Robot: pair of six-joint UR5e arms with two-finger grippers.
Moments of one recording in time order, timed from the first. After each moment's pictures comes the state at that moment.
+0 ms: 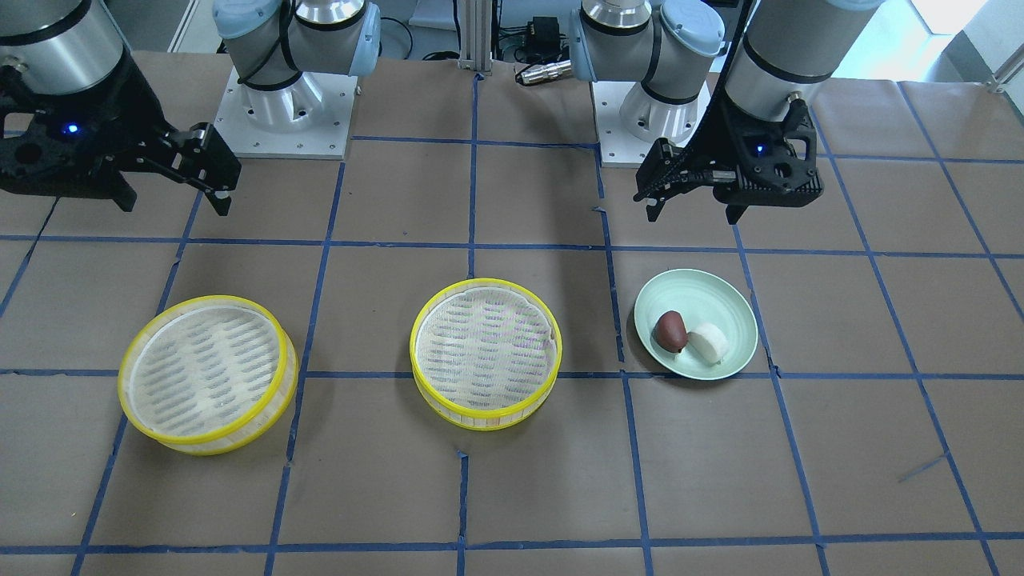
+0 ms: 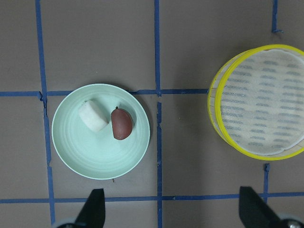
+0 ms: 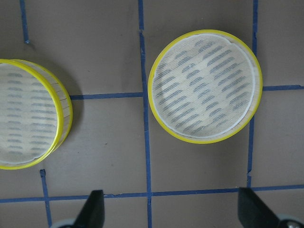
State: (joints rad) left arm -1.54 -1.57 -1.64 -1.52 1.54 0.02; right arm 1.47 -1.51 1.45 -1.48 -1.58 -0.08
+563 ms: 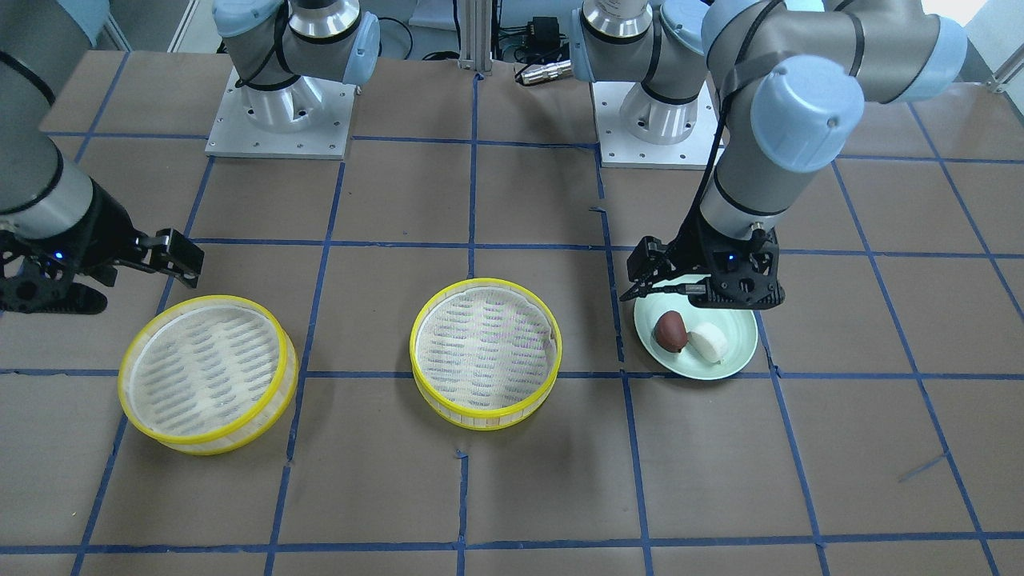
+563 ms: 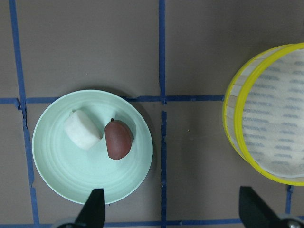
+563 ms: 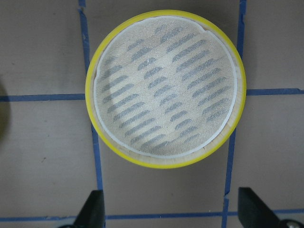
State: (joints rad) left arm -1.53 -1.72 -1.75 -1.29 1.60 0.06; right arm 1.36 -1.40 1.66 -1.70 -1.61 -0.20
